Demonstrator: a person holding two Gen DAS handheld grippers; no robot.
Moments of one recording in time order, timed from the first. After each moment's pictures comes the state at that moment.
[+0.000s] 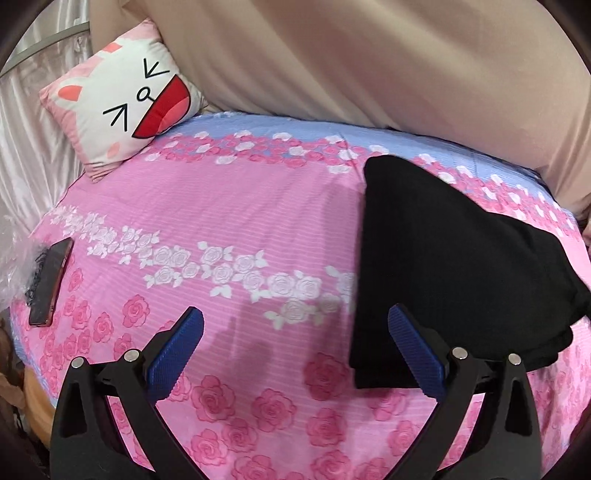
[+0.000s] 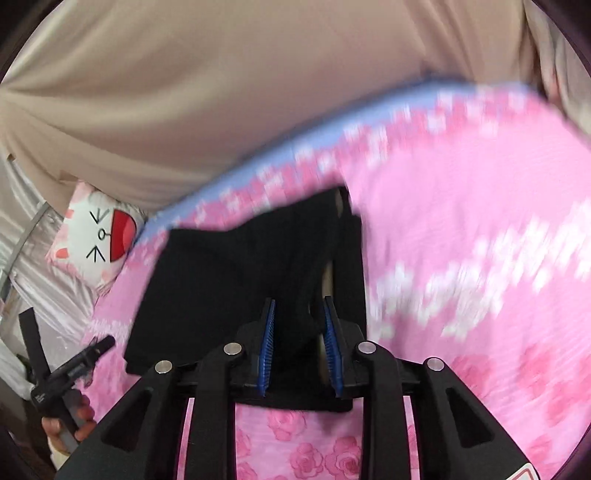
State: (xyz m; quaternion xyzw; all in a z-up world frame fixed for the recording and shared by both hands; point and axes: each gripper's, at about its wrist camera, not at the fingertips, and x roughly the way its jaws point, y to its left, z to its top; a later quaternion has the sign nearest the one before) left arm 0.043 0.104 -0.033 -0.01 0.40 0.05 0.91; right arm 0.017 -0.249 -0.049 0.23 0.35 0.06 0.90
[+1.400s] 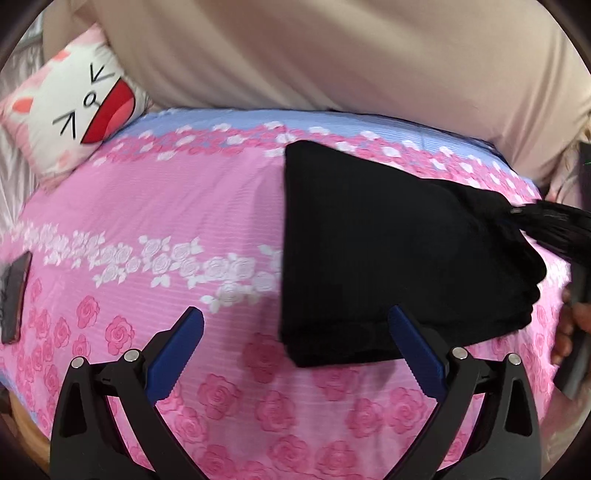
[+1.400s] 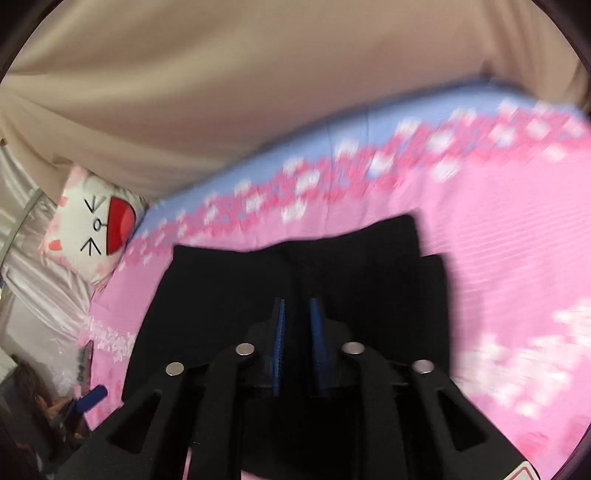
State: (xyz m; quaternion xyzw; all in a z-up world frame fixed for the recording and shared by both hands) left arm 0.031 0.071 -0.041 0.00 0.41 -0.05 0.91; right arm 0.102 -0.206 -0.049 0.21 0.38 0.09 0.90
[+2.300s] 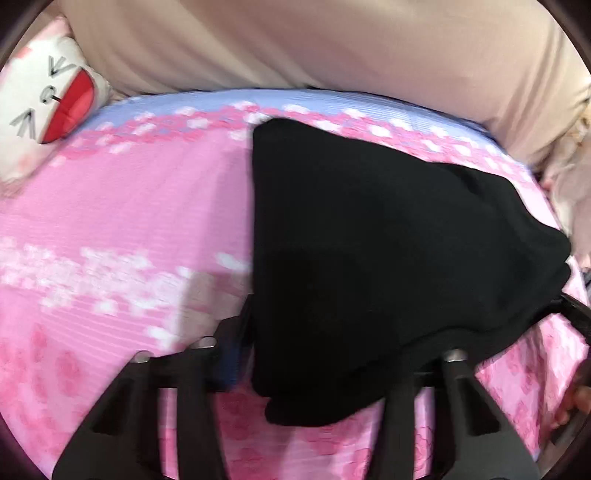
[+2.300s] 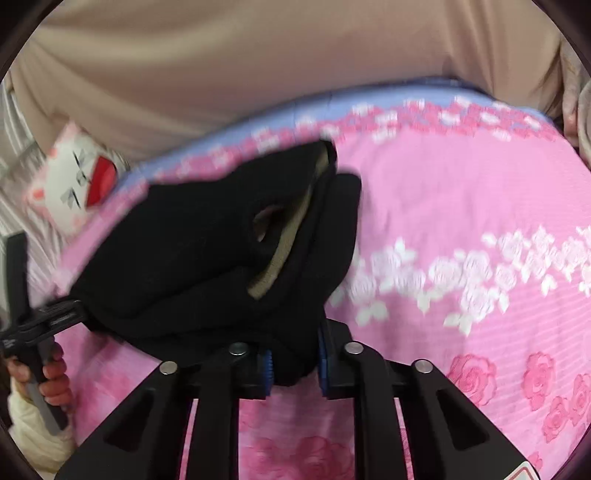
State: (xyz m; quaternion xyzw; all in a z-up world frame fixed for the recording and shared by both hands) left arm 0.085 0.068 -0.069 0.01 0.44 -0.09 0.89; right arm 0.024 -0.223 -0.084 0.16 0.38 0.07 0.91
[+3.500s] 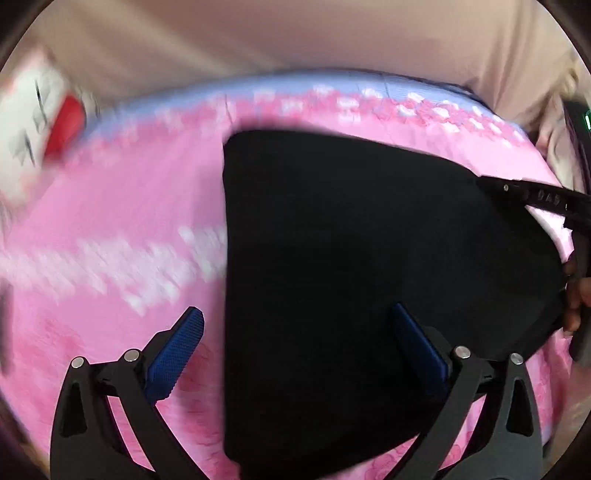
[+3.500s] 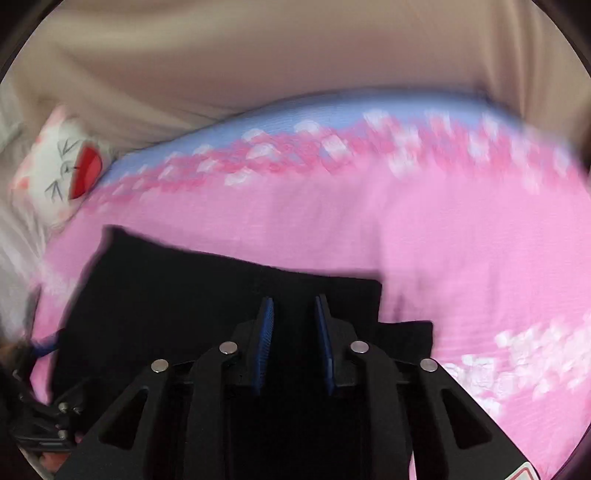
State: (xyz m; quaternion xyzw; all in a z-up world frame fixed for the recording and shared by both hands) left arm 0.058 0.023 -0.085 0.02 0.47 -0.11 0.87; right arm 0.115 -0.244 -0.092 0.16 0.42 0.08 0.89
